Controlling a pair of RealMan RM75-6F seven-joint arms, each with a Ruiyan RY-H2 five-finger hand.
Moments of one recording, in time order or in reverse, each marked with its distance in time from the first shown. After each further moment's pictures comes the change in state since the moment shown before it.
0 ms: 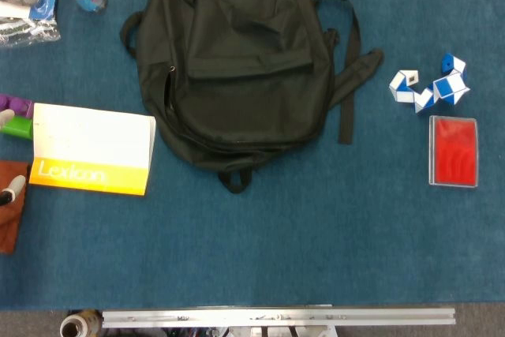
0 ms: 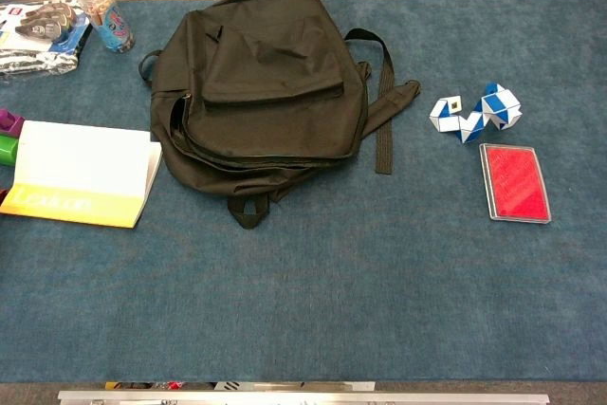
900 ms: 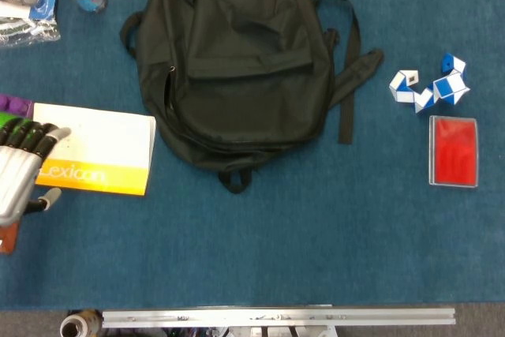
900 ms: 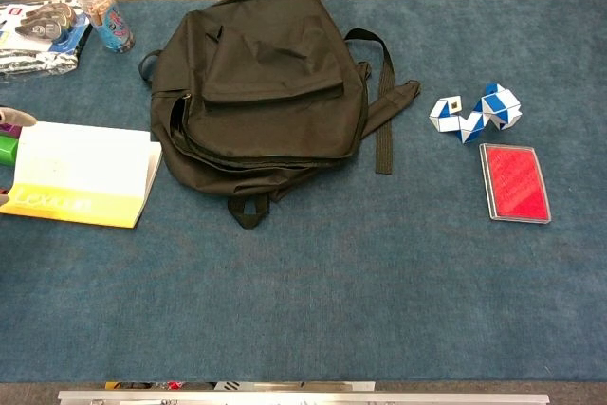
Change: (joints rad) left arm -0.099 -0.039 0.065 0.134 0.134 -0.159 -0.037; right arm 0.022 0.042 0.043 -0.028 0.005 0.016 0.062
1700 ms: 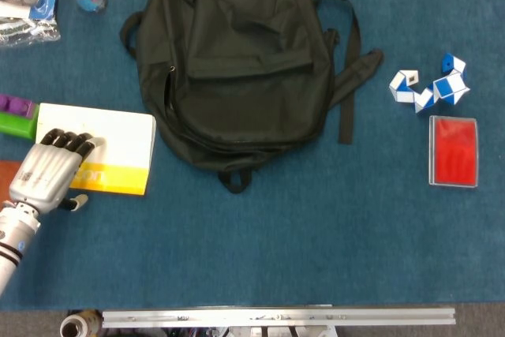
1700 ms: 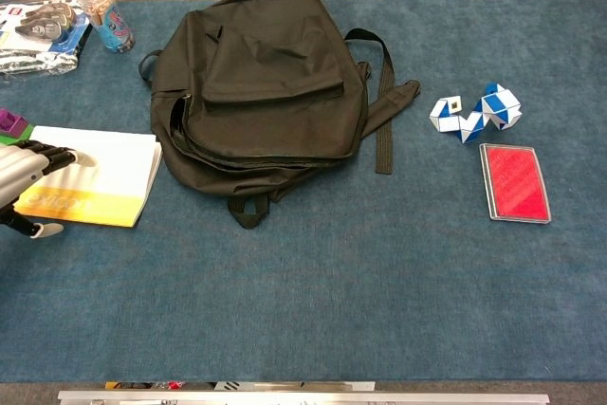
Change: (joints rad) left arm -0.119 -0.156 0.005 0.149 -0.133 -0.263 0.010; right arm -0.017 -0.012 -0.029 0.006 -0.004 -0.002 -0.004
